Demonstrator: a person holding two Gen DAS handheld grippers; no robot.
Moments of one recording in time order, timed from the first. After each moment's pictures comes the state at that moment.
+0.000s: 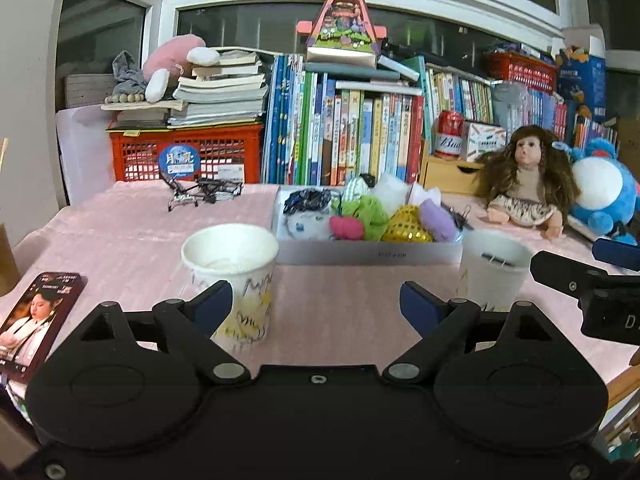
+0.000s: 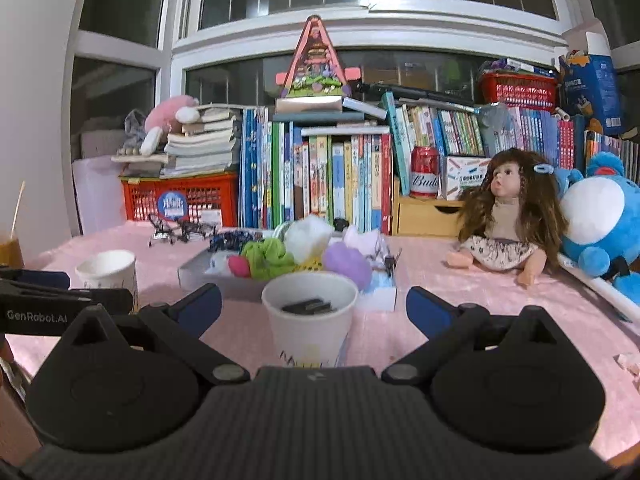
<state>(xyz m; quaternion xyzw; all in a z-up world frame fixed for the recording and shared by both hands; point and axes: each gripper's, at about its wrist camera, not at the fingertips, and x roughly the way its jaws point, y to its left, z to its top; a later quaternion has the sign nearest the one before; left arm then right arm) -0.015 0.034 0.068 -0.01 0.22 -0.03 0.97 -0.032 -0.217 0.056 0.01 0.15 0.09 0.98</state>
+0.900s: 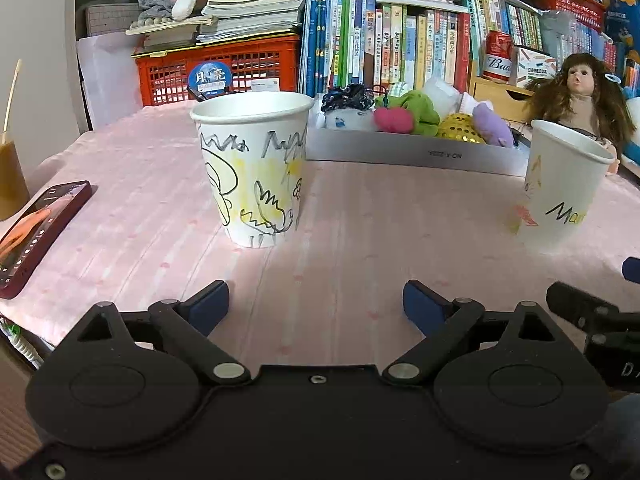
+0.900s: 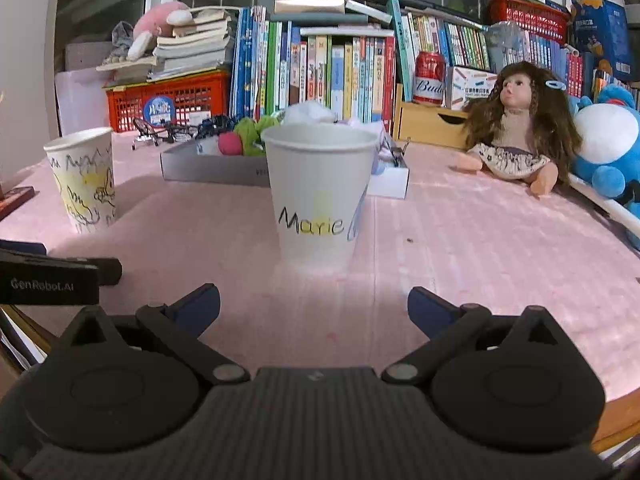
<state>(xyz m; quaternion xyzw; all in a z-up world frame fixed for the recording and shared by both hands) 0.008 0.033 -0.009 0.00 0.31 0.04 0.95 -0.017 -0.197 -0.015 -0.02 0.26 0.07 0.96</state>
